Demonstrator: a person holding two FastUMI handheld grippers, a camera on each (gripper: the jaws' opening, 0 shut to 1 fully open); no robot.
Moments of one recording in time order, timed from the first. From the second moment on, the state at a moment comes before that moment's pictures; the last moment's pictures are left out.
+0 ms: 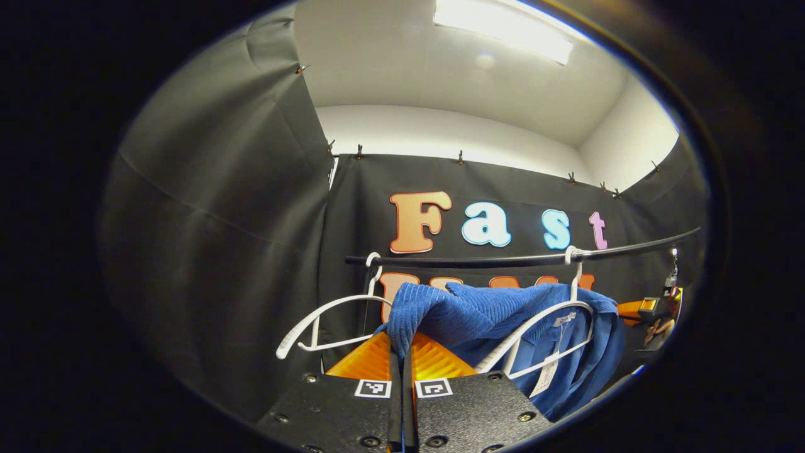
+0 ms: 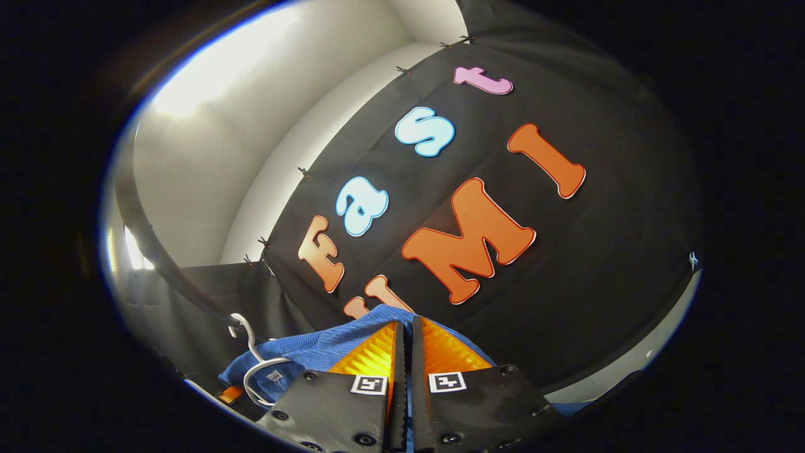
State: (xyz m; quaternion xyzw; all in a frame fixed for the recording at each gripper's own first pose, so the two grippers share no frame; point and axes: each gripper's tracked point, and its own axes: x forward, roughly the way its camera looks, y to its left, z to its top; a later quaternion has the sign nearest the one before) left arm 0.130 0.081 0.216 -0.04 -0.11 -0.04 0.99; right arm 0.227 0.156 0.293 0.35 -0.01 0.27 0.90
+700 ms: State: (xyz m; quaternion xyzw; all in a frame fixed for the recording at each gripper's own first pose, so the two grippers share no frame) left arm 0.173 0.053 0.163 -0.02 -0.06 -0.08 0.99; right arm 0.286 0.124 0.273 0.39 0.04 0.25 0.89
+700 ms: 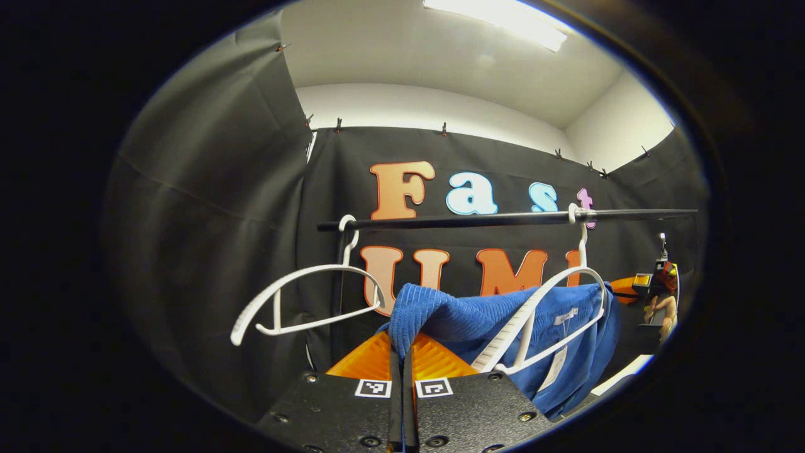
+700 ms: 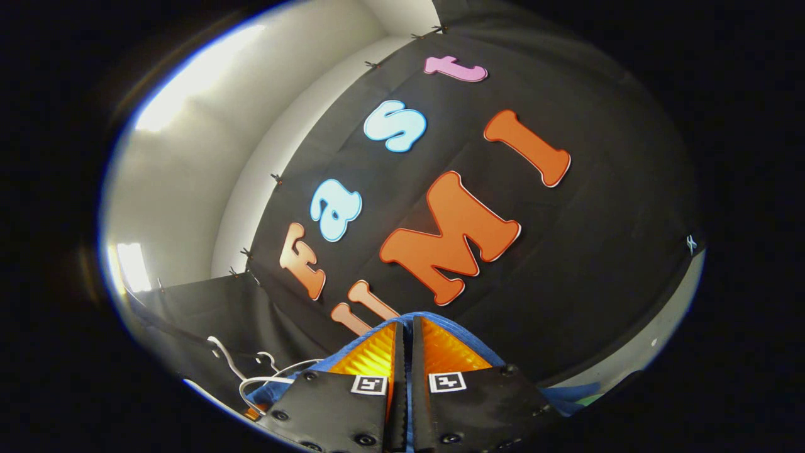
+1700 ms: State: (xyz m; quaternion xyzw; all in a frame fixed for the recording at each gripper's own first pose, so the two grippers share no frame) left arm 0.138 0.040 0.096 0.00 -0.03 -0.08 1.00; right arm 0.285 0.084 0.197 0.31 0.07 0.18 0.93
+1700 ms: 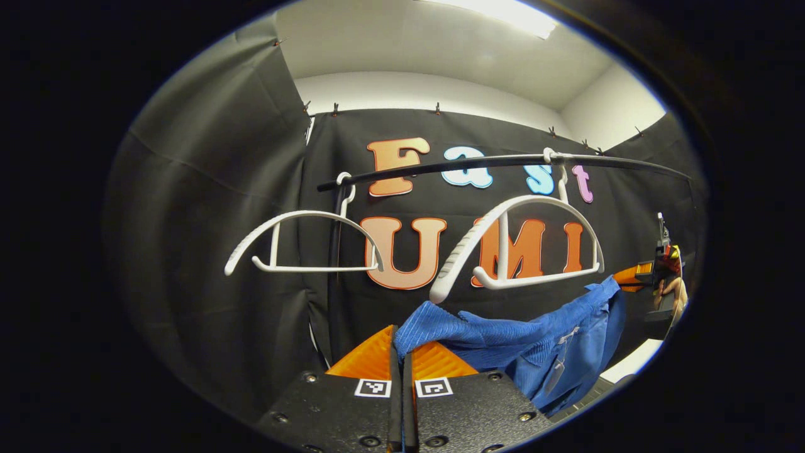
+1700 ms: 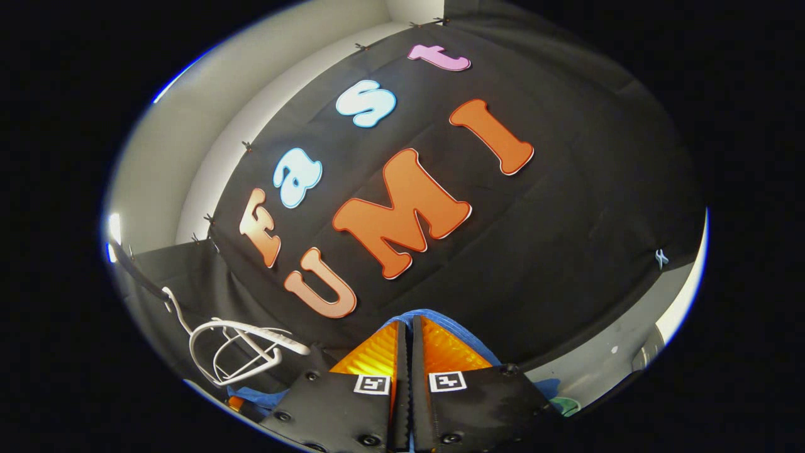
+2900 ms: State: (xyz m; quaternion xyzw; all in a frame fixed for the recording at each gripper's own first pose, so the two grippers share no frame) left arm 0.095 -0.118 0.045 0.02 0.02 -0.19 0.98; right arm 0.196 0.134 0.086 0.15 0.16 0.21 0.95
